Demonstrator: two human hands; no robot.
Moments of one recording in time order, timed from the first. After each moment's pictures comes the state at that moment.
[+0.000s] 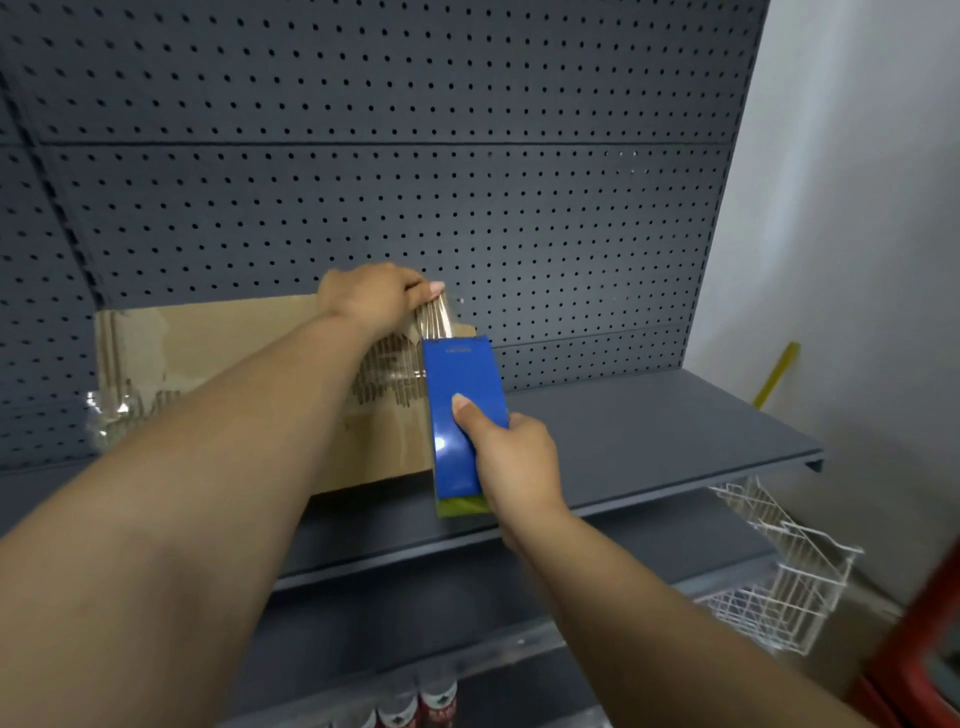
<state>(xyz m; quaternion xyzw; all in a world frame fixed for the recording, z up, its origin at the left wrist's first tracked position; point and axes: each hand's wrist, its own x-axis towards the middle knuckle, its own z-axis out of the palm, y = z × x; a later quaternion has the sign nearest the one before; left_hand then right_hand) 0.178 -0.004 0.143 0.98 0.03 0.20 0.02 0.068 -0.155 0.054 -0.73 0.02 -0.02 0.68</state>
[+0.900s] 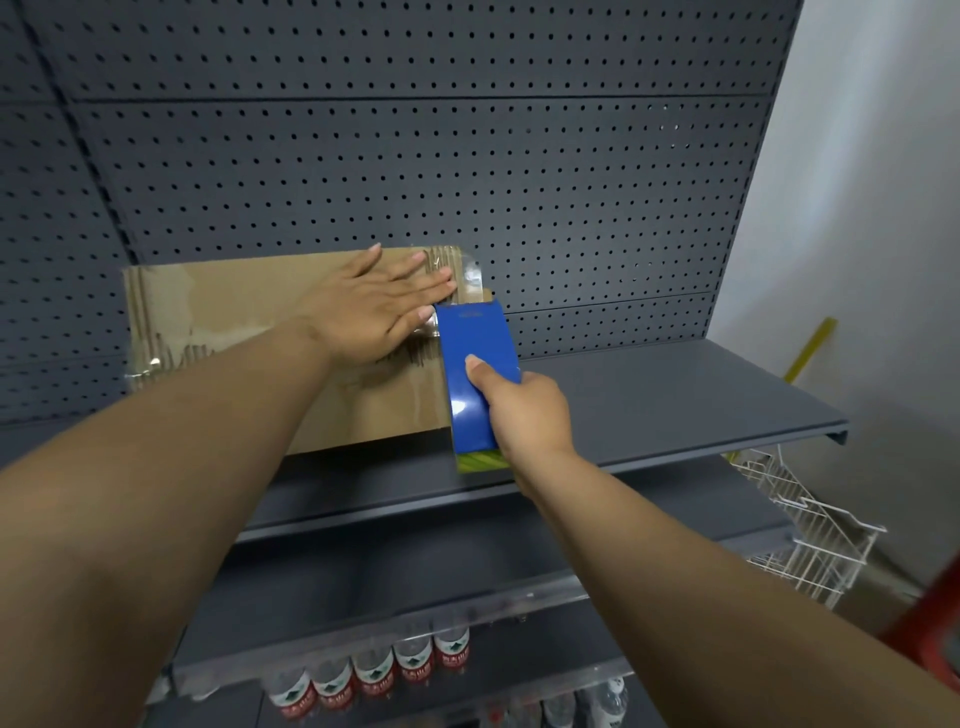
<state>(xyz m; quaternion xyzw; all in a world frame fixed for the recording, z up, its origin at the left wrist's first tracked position) 0.134 0.030 0.102 0.95 -0.19 0.20 -0.14 0.073 -0.160 0.050 -0.75 0.01 -0.01 0.66</state>
